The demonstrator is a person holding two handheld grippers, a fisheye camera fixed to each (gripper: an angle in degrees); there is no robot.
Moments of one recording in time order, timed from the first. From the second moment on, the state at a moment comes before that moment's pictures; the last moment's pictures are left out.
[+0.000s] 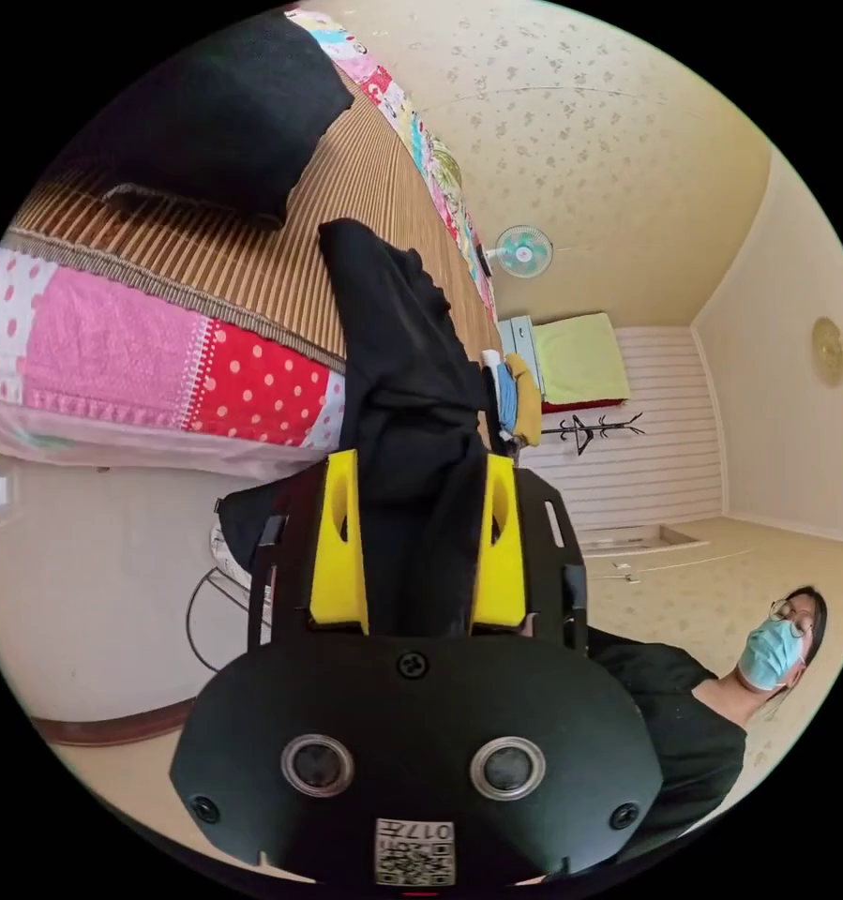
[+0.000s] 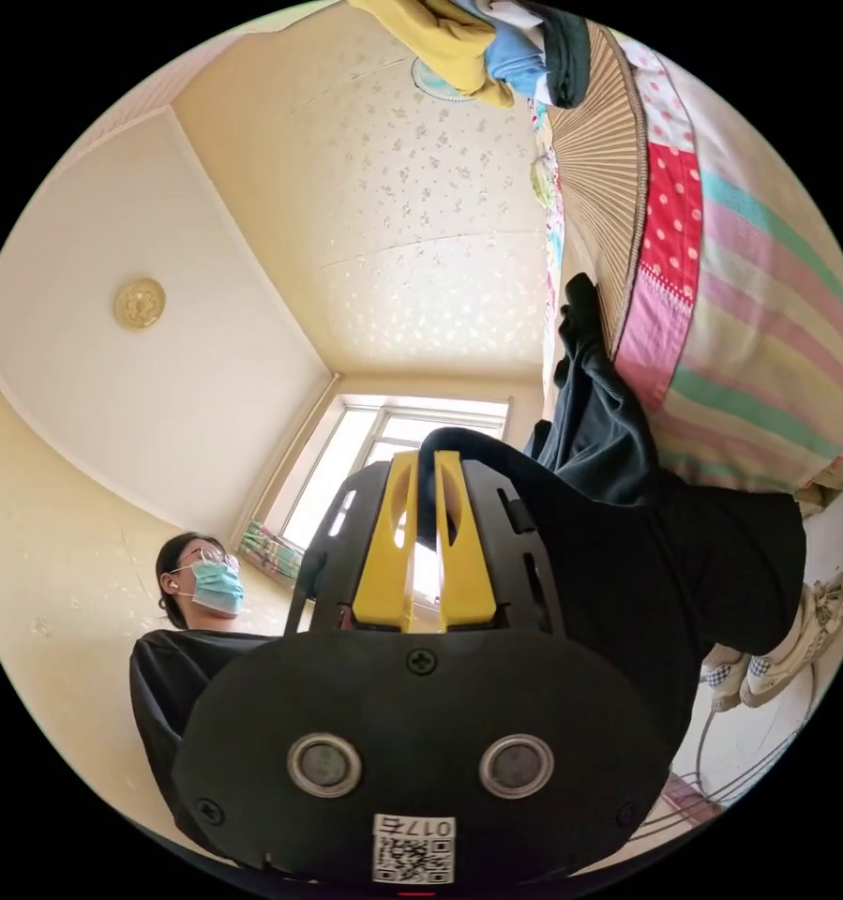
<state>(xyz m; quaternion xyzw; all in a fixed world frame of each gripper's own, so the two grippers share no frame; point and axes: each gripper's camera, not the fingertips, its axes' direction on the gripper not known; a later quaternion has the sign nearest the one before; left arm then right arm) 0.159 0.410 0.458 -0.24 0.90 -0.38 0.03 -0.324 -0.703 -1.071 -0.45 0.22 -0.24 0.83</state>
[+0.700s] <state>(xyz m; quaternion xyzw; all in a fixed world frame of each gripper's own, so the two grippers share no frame) -0.046 0.555 0.418 0.15 0.87 -0.45 -0.11 -0.292 -0.599 -1.138 -0.62 0.07 -0.30 0.72</state>
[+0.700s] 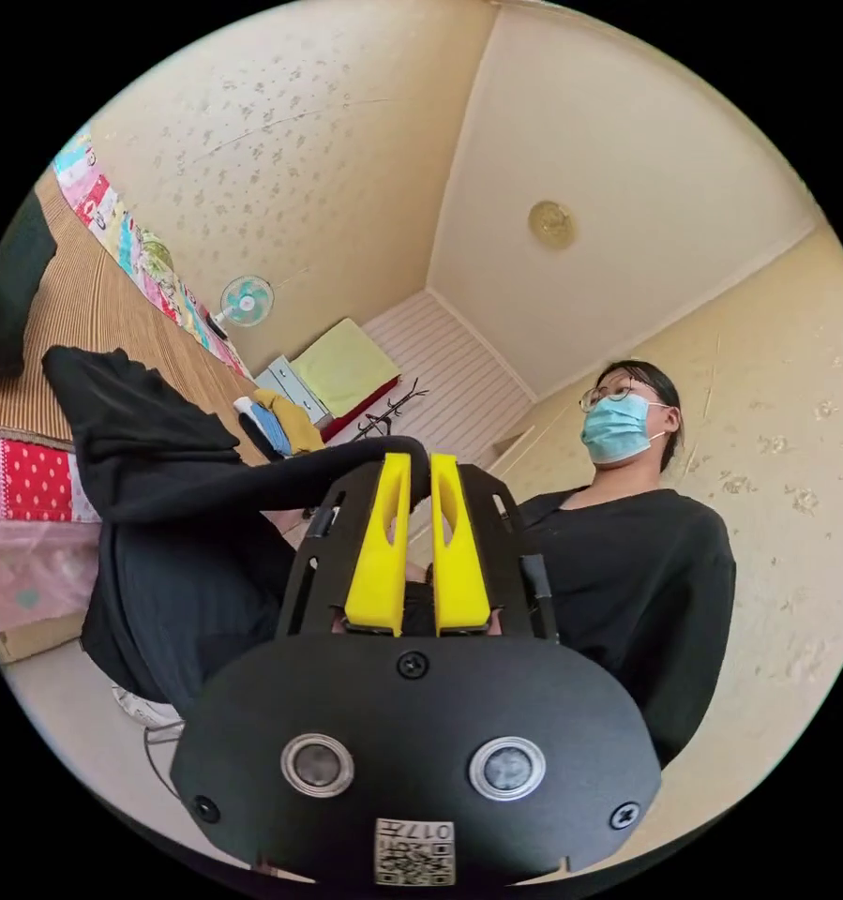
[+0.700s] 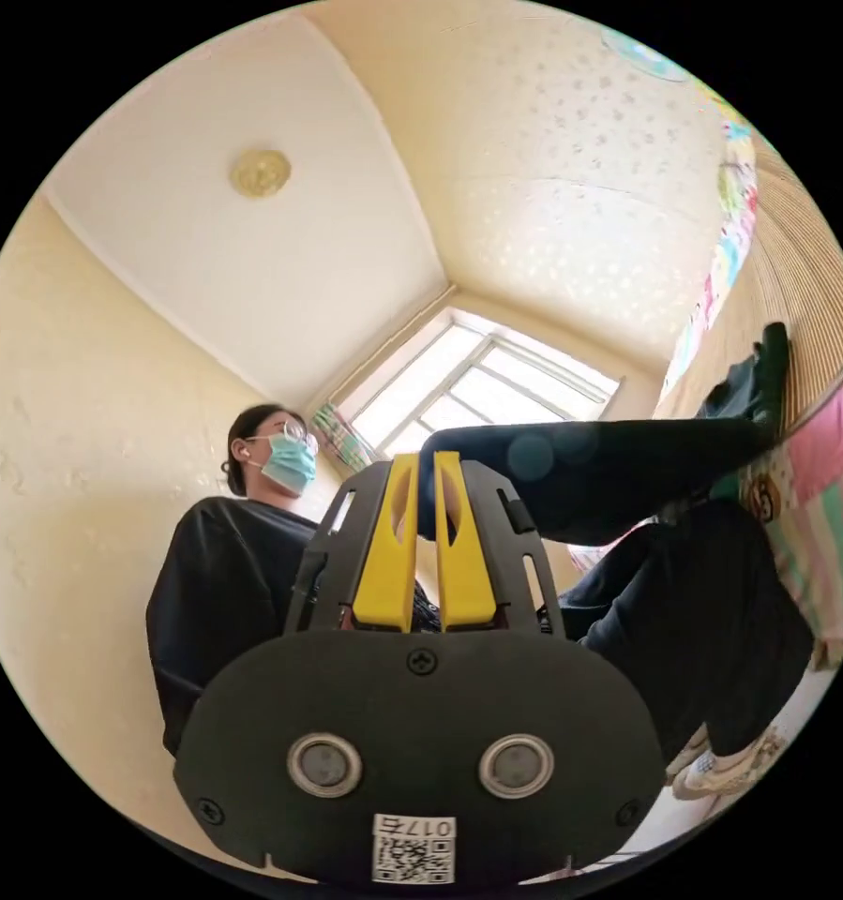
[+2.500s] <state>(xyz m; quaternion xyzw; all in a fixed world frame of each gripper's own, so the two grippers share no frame) 0.113 0.338 0.374 -0.20 0.81 -0.49 0.24 0.352 -0.336 -0.893 -0.71 0.57 -0.35 0.21</state>
